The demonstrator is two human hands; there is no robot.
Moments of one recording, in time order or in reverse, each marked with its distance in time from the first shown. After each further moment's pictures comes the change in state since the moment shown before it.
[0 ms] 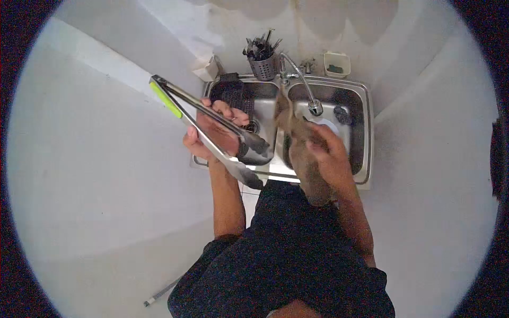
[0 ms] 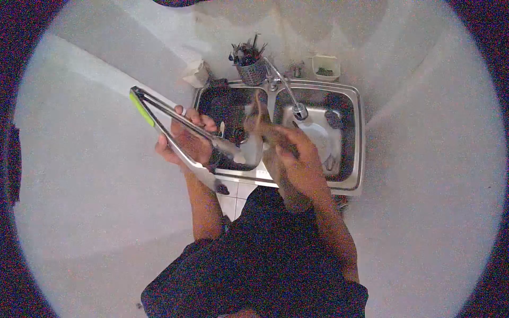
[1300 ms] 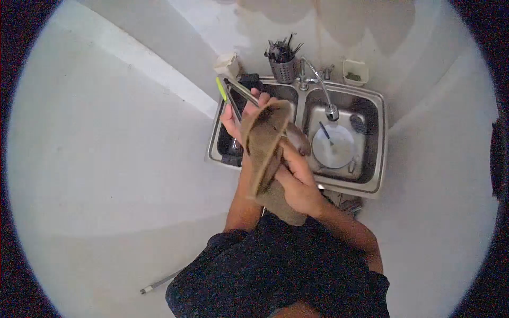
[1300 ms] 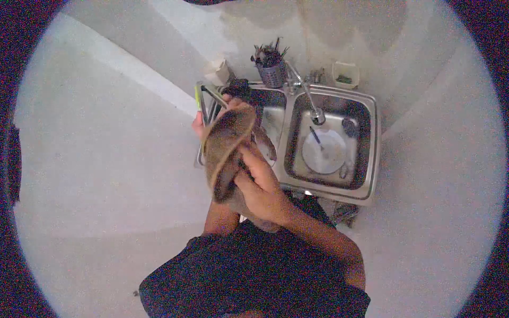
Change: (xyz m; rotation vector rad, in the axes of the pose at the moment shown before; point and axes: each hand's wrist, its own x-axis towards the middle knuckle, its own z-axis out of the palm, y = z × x) left_hand 0.005 -0.039 0.031 -0.338 0.403 -0.119; right_hand -0.025 -0.037 0.078 0.456 -0.284 -0.123
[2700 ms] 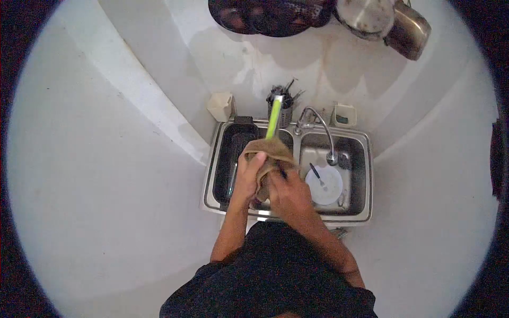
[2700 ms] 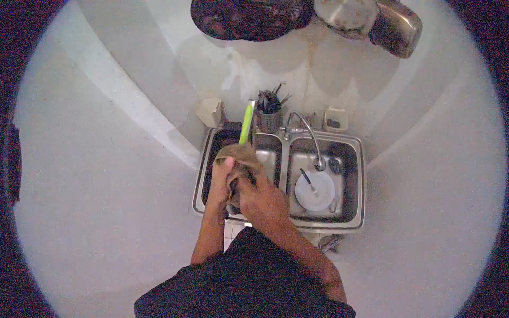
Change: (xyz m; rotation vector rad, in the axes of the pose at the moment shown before) left_hand 0.023 0.120 -0.031 0.914 0.029 -0.108; right_hand 0.105 0.017 0.075 -1.123 0.181 0.050
